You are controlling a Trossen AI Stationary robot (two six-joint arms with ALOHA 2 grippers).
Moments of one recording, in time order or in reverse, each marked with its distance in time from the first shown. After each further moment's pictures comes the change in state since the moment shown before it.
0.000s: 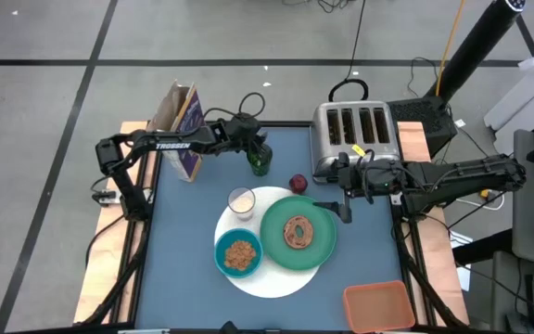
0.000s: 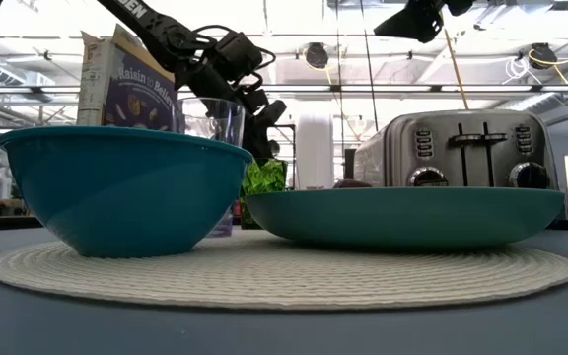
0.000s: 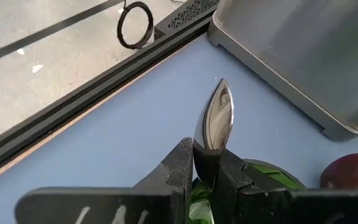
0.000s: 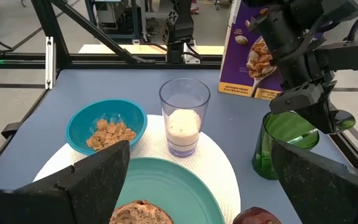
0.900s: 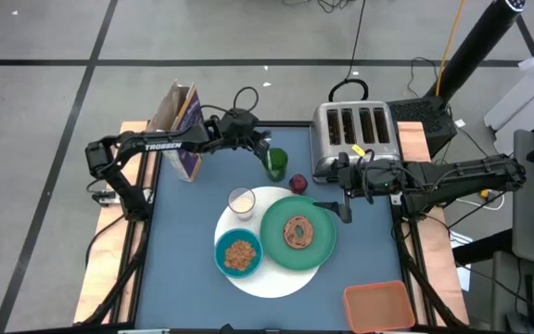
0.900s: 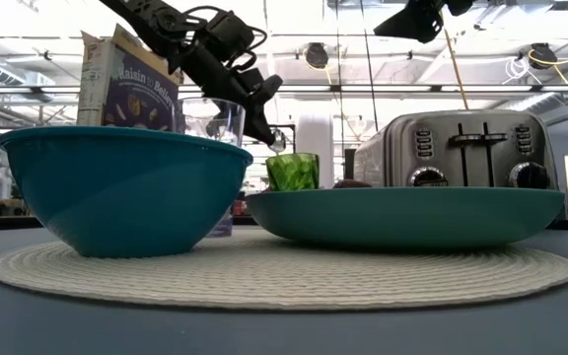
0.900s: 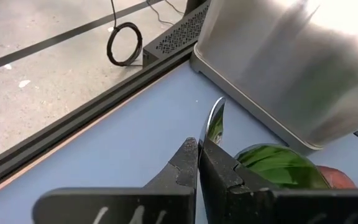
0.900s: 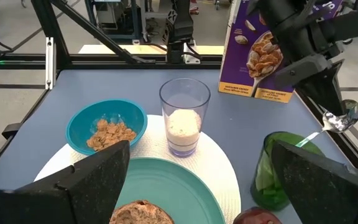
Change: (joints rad) left arm -0.005 -0.086 0.000 -0.002 0.025 -0.016; right arm 0.000 0.000 0.000 0.000 0.000 0.003
